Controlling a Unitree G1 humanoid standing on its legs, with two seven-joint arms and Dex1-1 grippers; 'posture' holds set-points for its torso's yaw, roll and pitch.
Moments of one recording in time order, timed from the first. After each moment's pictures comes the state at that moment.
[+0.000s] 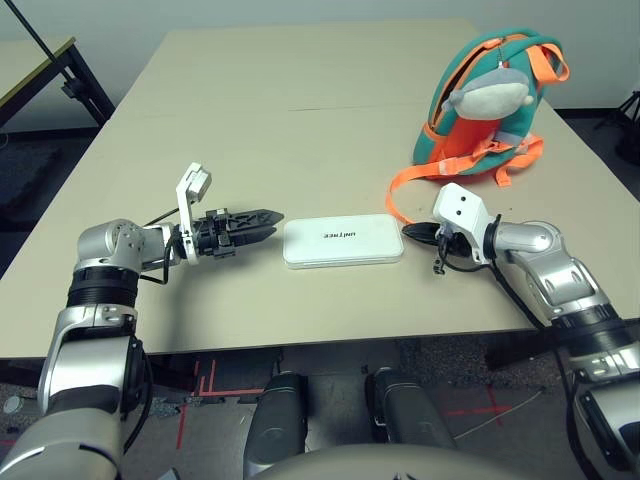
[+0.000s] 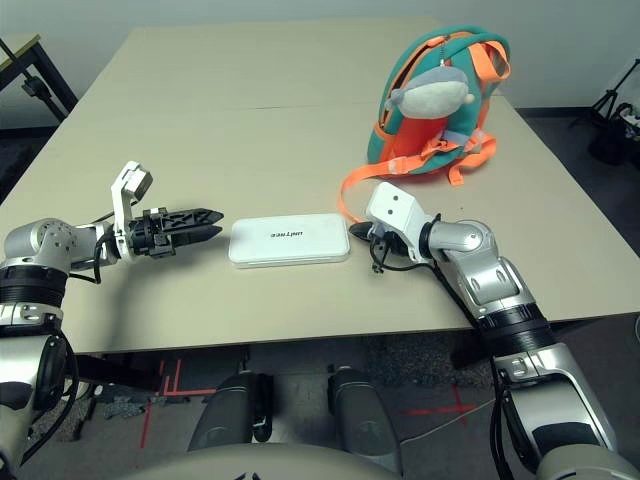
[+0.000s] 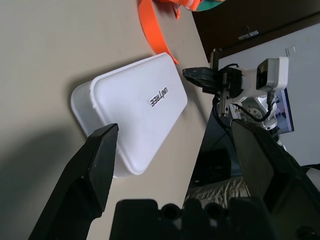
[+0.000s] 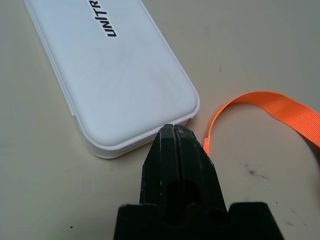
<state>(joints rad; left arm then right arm) -0.66 0.65 0.06 0.61 -0.70 1.22 -1.15 -0.44 -0.59 0.19 0.17 0.03 0.16 0.95</state>
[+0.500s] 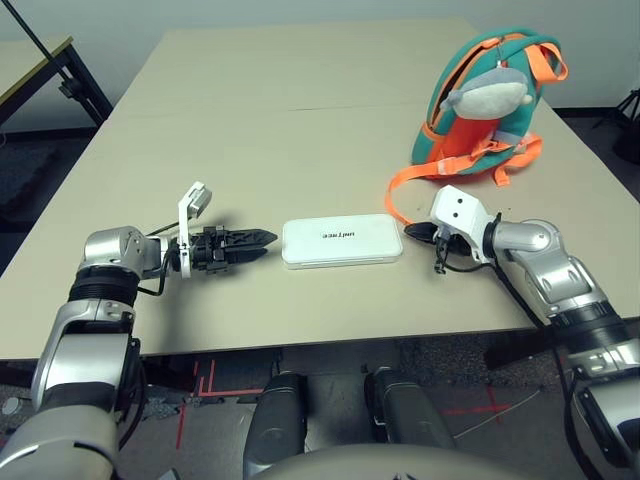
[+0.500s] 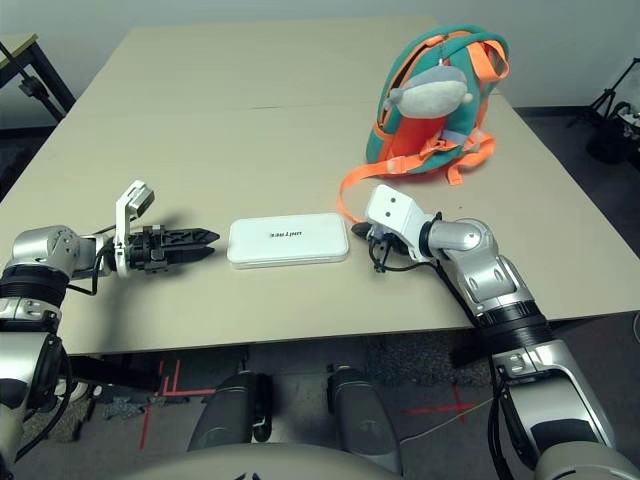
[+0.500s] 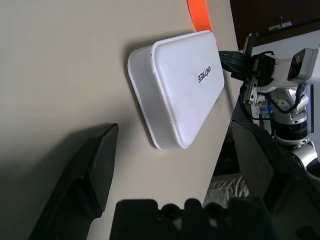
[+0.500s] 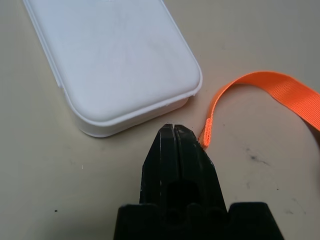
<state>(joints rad) -0.71 0.66 -0.04 0.78 -0.55 1.15 -1.25 -0.45 -0.59 0.21 0.25 -0.06 0.08 0.94</state>
